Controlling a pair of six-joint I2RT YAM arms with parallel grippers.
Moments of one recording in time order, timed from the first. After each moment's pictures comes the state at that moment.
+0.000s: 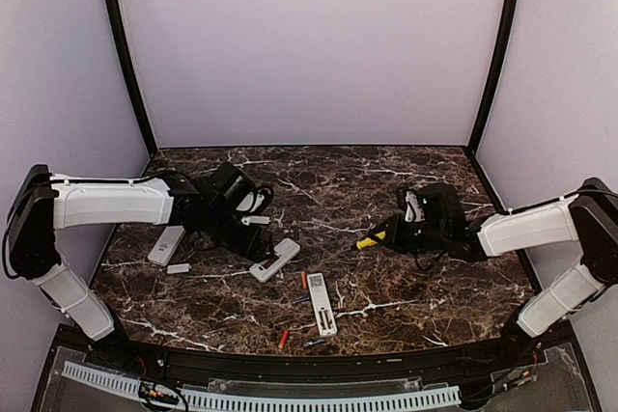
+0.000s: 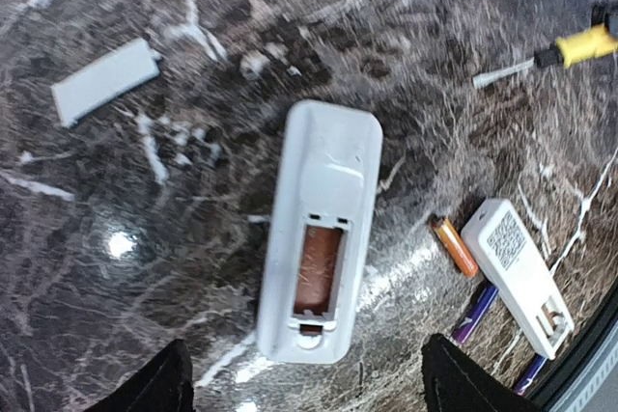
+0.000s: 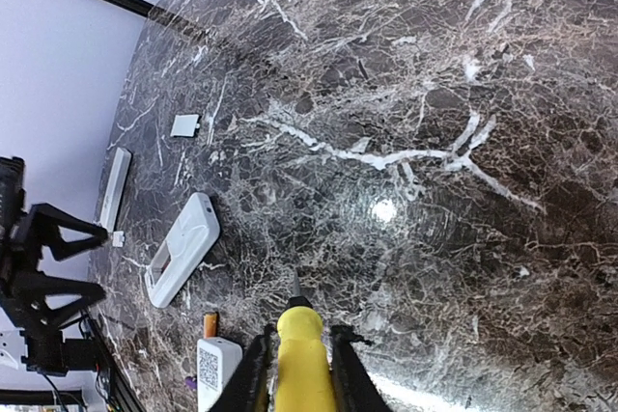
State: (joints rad) left arm -0.79 1.59 1.04 -0.53 0.04 -0.32; right arm 0.65 1.46 0.58 0.28 -0.25 0.78
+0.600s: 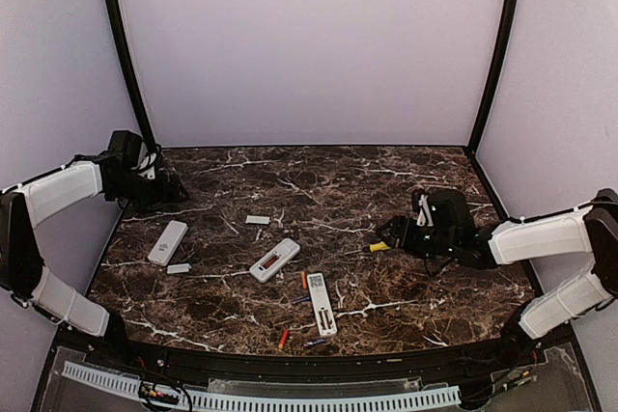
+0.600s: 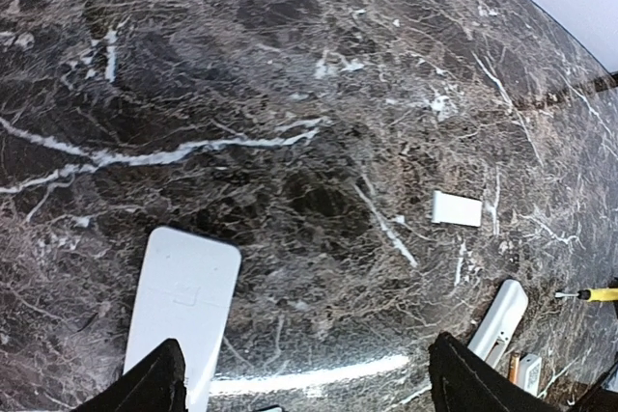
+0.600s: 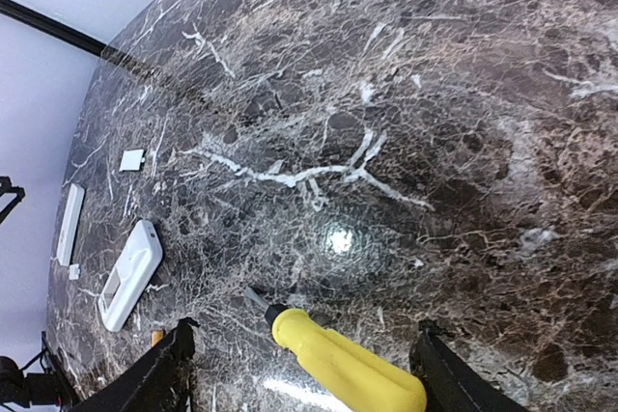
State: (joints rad) left arm -0.06 1.39 0.99 -0.57 0.28 -0.30; right arm 0.65 1.38 0.51 0.24 -0.07 0.78
